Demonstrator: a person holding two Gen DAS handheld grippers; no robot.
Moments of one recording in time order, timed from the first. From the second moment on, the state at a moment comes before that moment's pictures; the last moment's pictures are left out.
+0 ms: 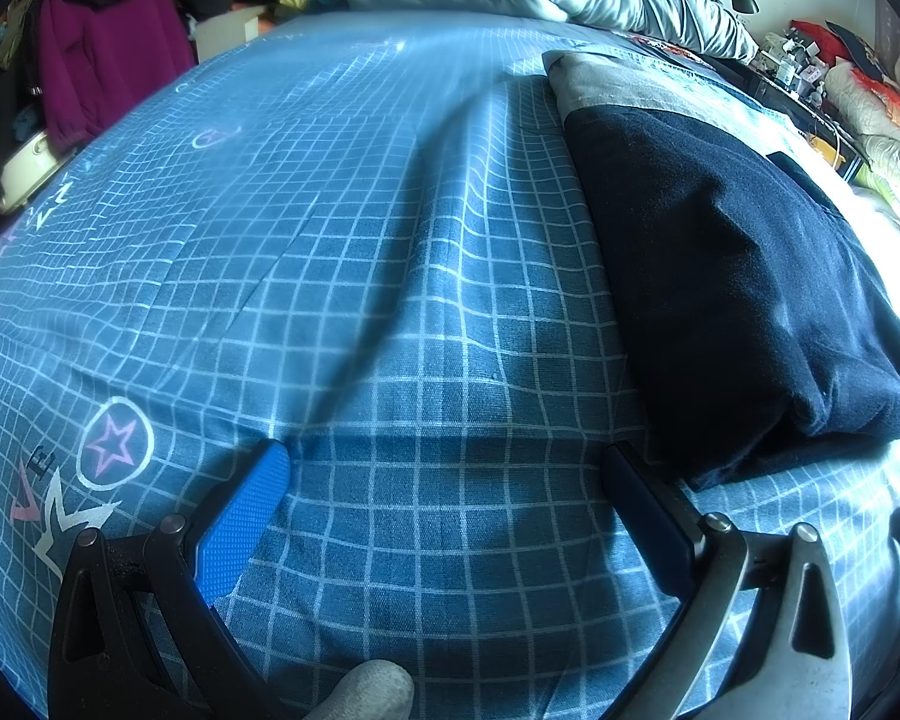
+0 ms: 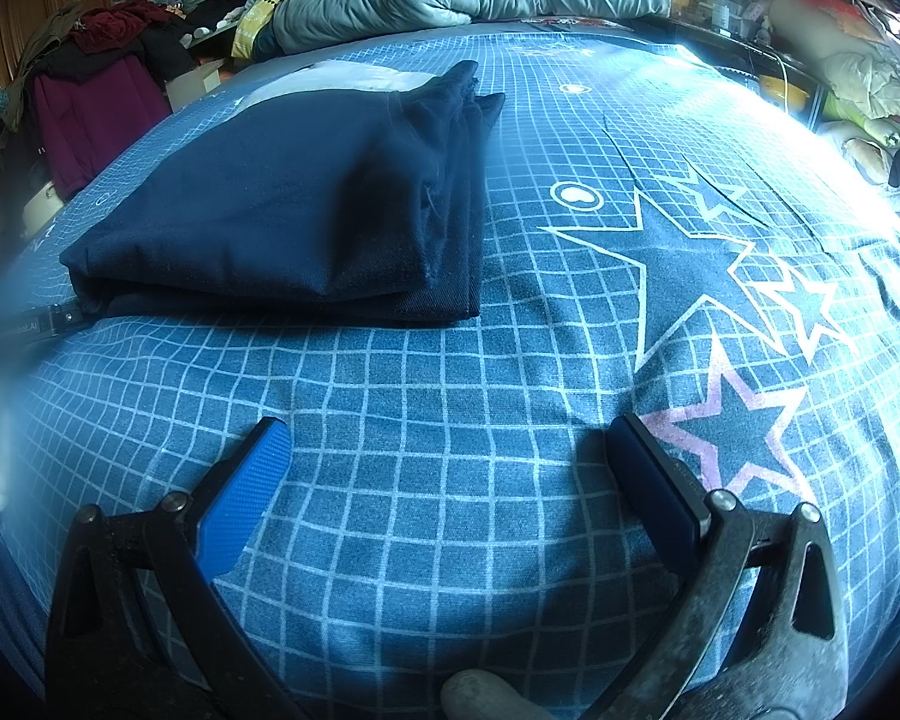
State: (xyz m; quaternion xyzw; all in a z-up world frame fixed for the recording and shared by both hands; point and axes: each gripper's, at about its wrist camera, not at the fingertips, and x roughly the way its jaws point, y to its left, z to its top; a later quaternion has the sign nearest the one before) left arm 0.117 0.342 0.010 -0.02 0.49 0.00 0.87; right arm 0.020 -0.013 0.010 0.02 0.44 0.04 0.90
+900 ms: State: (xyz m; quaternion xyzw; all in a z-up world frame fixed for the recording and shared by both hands) left arm 0.091 0.341 0.082 -0.02 0.42 -0.02 0.91; right arm 0.022 0.006 0.053 -0.04 0.45 0.02 0.89
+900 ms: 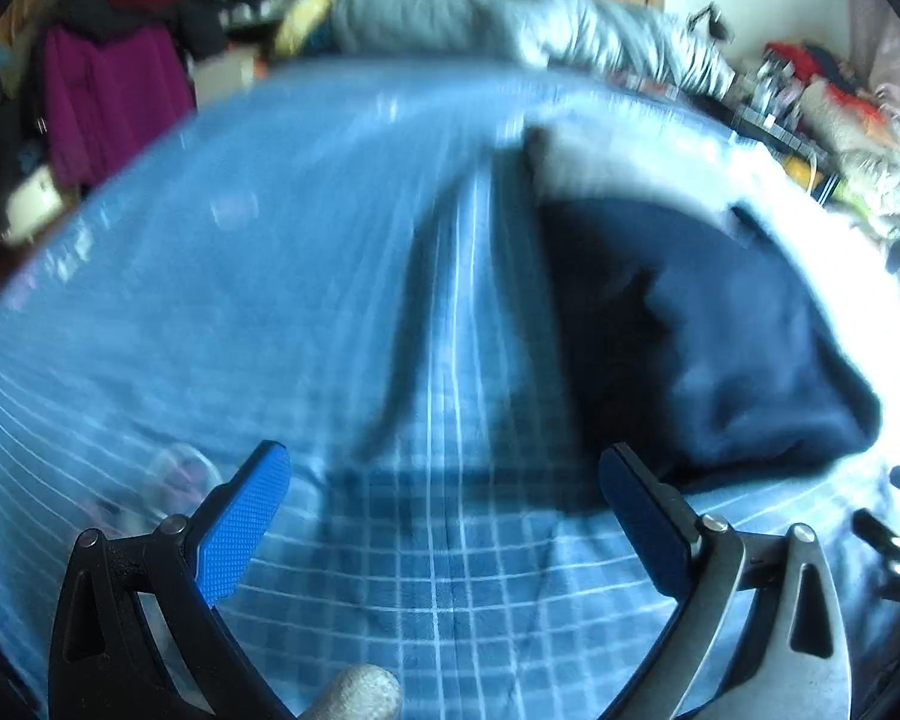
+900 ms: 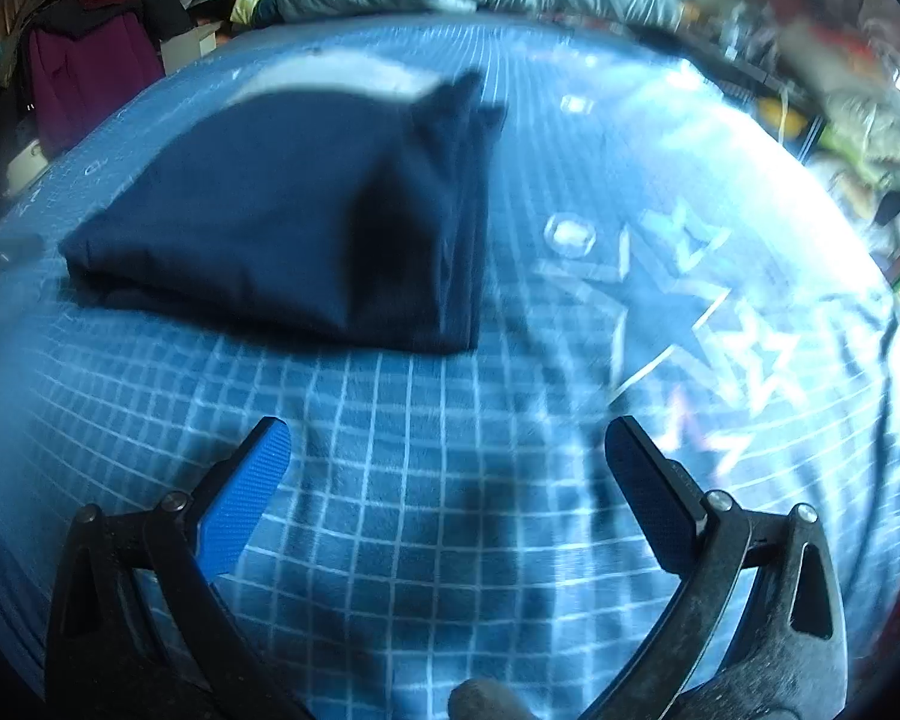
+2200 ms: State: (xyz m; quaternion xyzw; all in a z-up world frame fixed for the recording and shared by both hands) left arm -0.053 0.321 0.313 -0.02 0.24 -0.07 0.97; right arm -0.040 0.056 0.257 -0.02 0.31 -0.01 0.95
